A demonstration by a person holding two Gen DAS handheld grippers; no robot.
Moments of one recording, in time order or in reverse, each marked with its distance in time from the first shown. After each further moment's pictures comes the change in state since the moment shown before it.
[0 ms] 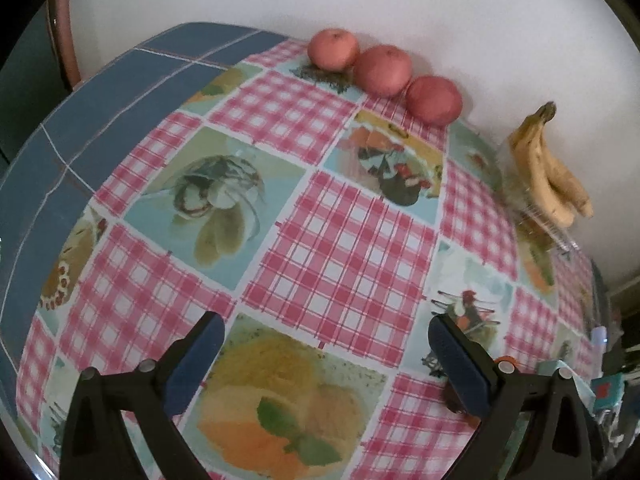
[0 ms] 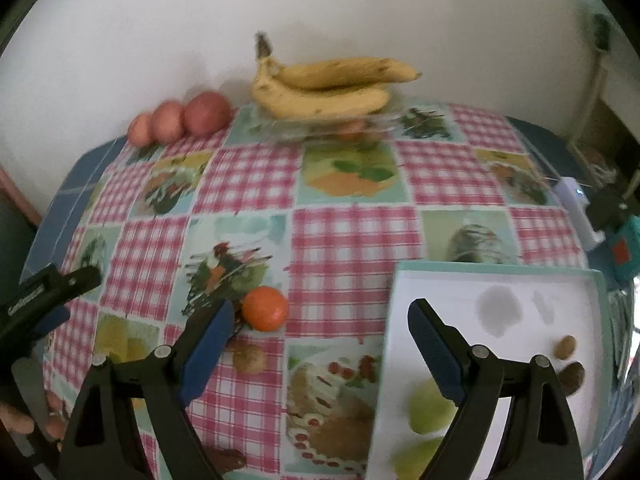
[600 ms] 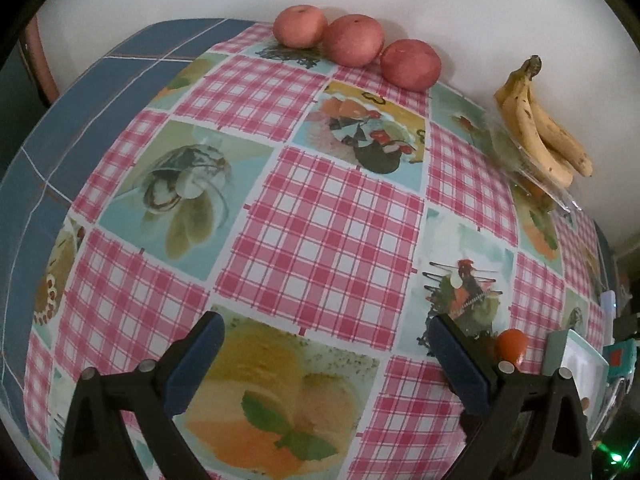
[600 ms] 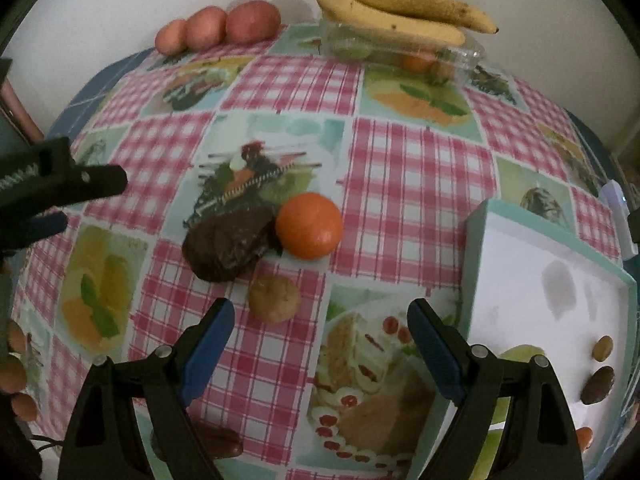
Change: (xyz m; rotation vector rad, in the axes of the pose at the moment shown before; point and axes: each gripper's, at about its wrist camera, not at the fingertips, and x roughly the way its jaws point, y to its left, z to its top) left arm 0.007 -0.018 -0.003 0.102 0.064 0.001; right arm 0.047 0.028 -0.038 -0.142 0.155 0.019
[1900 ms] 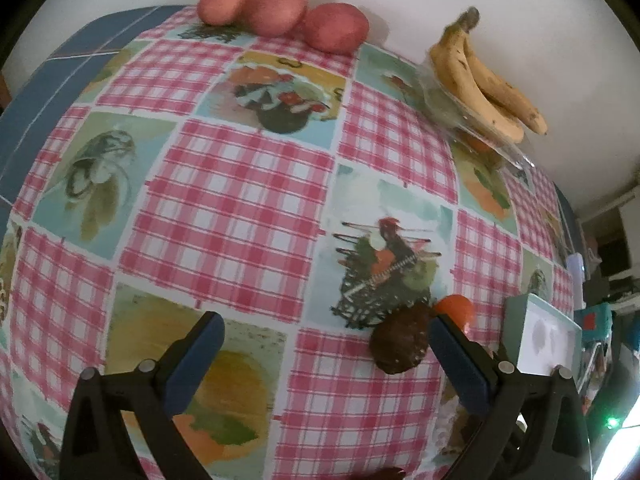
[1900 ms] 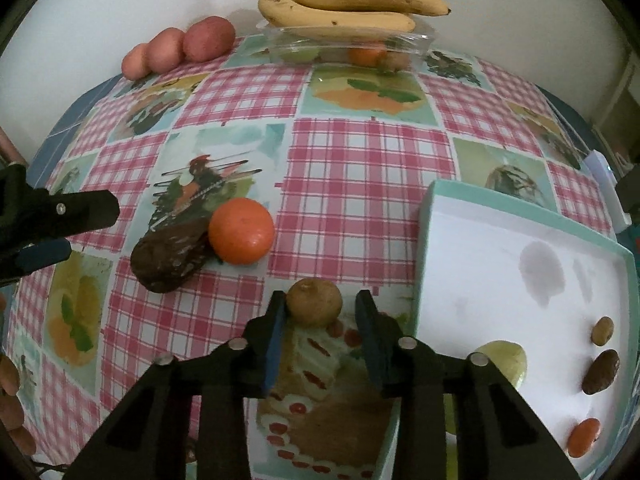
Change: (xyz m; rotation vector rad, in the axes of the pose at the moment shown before) left arm 0.013 -0.040 -0.011 0.095 0.089 -0.154; right arm -0.001 -0.035 -0.007 0.094 -0.045 -0.032
